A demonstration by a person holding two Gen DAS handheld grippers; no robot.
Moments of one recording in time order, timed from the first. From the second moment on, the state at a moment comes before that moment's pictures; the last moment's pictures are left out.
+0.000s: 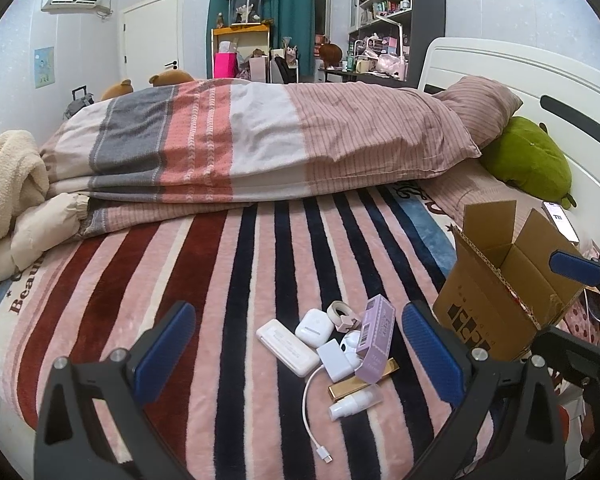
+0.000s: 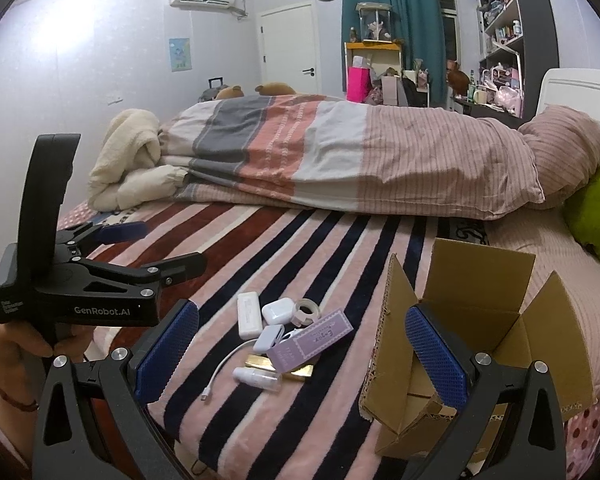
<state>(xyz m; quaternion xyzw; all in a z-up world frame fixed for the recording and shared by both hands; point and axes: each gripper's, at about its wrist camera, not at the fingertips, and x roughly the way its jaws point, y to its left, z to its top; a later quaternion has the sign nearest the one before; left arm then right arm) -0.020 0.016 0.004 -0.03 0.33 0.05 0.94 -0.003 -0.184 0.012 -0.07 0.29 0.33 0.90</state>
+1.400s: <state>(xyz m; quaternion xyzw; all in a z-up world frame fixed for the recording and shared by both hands) -0.025 0.074 -0.026 -0.03 0.35 0.06 0.93 -0.036 -0.124 -0.023 -0.10 0.27 0.41 0.87</state>
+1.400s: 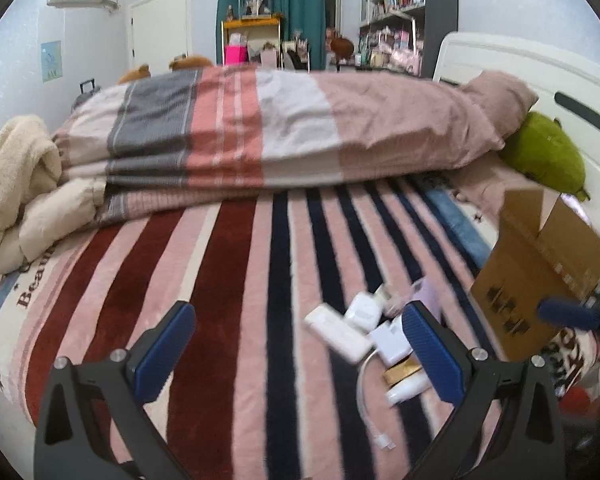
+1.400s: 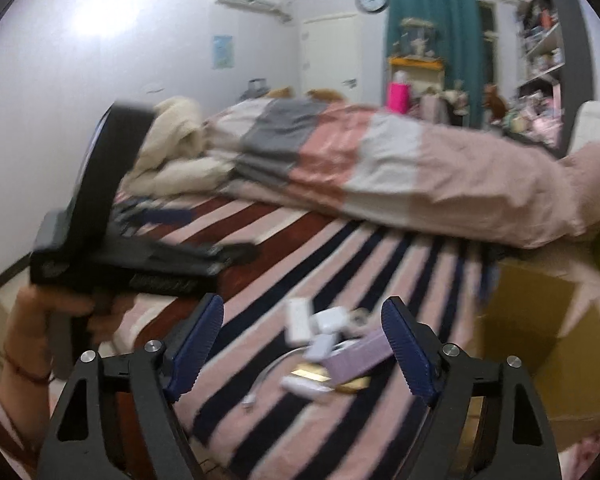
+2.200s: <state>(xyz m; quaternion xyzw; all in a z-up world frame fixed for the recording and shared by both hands) -0.026 0.089 -0.101 -0.02 0.42 0.00 0.91 0.018 -0.095 -0.179 -0.07 0.42 0.32 0.85</state>
